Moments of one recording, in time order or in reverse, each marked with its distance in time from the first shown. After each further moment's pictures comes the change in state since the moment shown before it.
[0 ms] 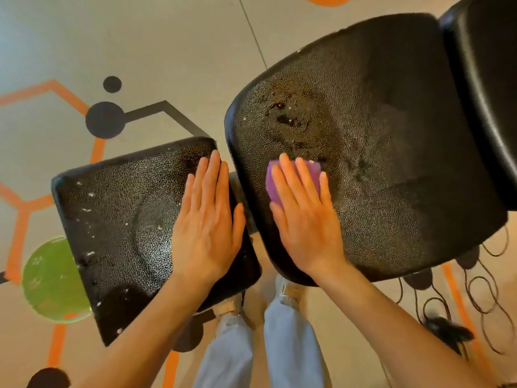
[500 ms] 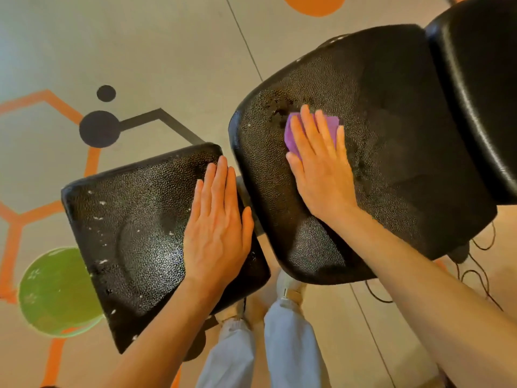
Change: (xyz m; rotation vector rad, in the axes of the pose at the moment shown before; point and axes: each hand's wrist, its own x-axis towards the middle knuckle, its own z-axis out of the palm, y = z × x) left_hand 0.000 0.000 -0.002 0.020 -0.018 0.016; right_hand 0.063 0.030 -0.016 -0.066 0.033 0.097
